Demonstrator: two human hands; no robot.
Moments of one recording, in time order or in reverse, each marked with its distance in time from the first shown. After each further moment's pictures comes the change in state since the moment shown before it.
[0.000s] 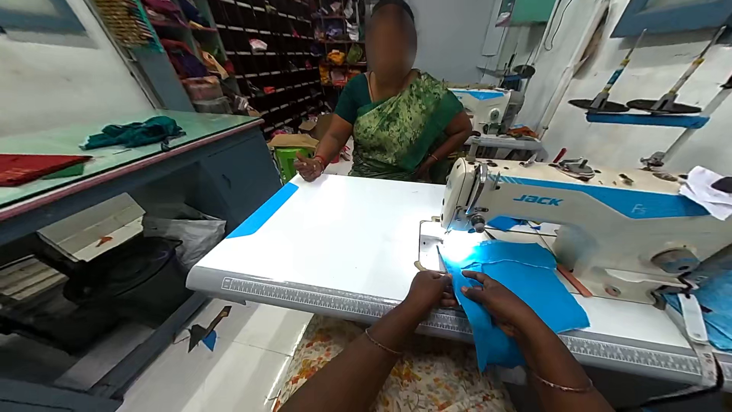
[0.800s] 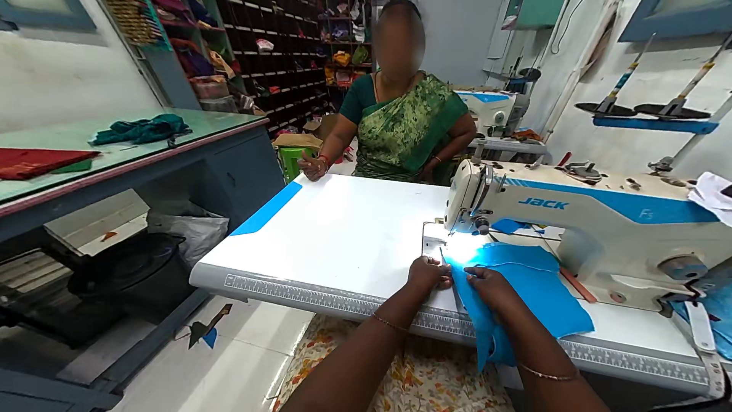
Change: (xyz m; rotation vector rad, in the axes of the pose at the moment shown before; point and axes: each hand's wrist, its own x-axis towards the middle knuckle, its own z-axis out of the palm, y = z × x) left_hand 0.011 0.022 -0.004 -0.072 0.144 -0.002; right_hand 0.011 -0.020 0.011 -0.221 0.207 -0.075
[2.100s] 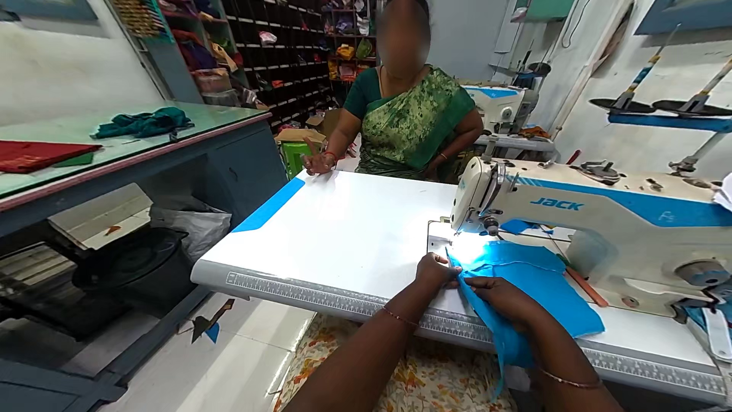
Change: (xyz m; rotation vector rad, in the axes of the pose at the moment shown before) left_hand -0.006 0.010 0.000 0.205 0.000 0.000; right_hand 0.002 0.007 -0.015 -0.026 -0.273 -0.029
